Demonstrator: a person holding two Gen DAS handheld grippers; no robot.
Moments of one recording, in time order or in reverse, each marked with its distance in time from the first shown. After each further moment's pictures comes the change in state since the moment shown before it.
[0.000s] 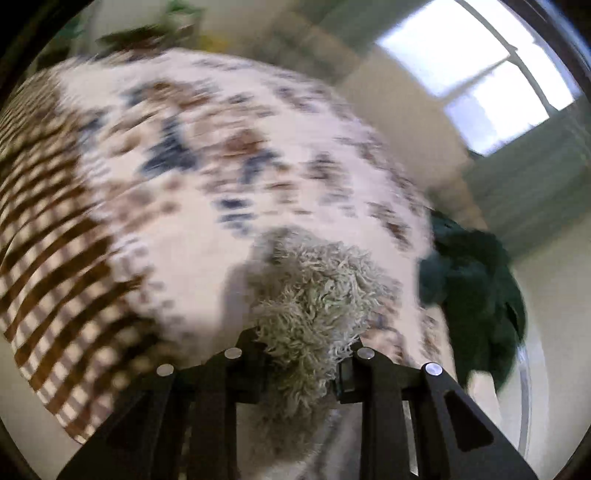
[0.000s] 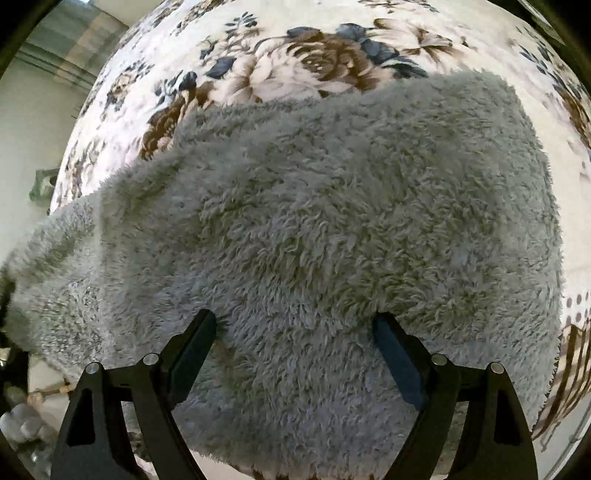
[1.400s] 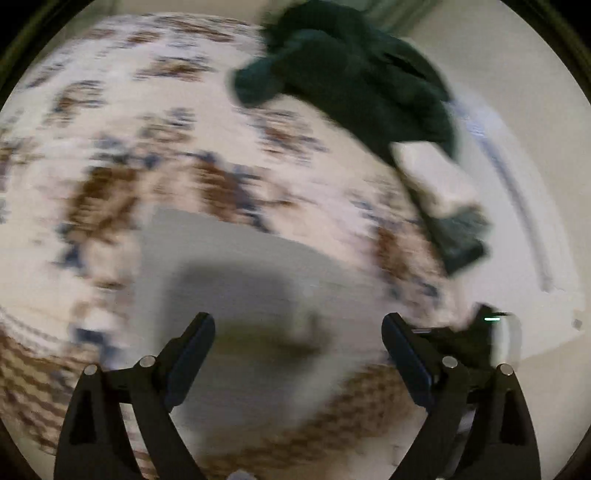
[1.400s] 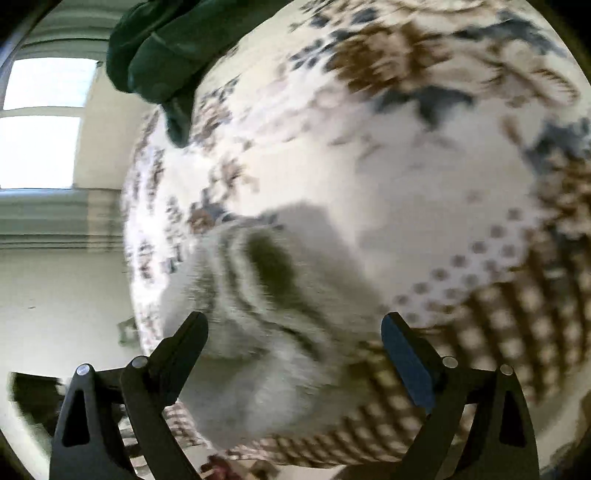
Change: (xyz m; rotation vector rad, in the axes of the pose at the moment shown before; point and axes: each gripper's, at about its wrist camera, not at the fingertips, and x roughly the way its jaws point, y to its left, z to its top) left arm 0.066 -0.251 -0.183 0.619 0.535 -0.061; right arm -0.124 -0.264 -0.018 0.508 -0.210 0.380
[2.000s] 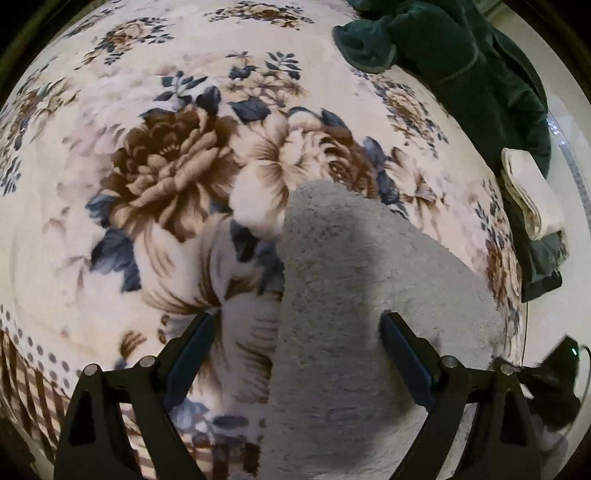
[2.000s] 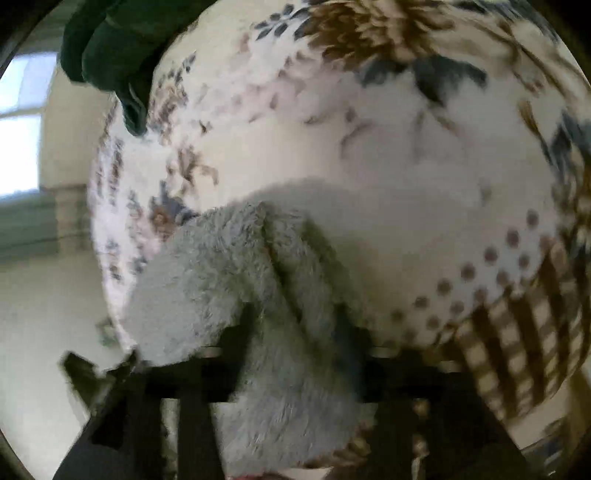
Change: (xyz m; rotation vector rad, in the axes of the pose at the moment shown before) left arm 0.087 0.106 0.021 -0.146 0.120 0.147; right arm 0.040 -0.002 0.025 0.088 0.082 -0.102
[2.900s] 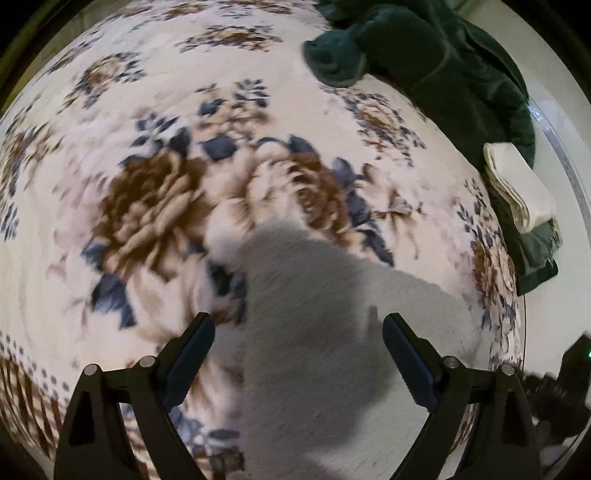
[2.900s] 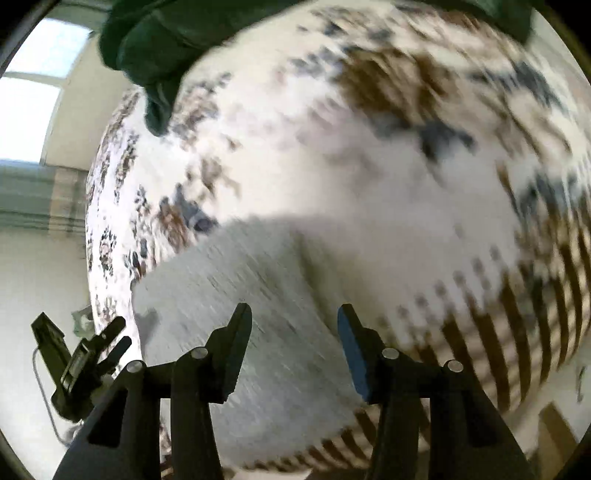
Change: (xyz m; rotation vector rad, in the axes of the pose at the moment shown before) left arm -0.015 -0.035 0.023 0.099 -0.037 -0.003; right arm -0.018 0.074 -0.011 -0.199 -0.119 -0.121
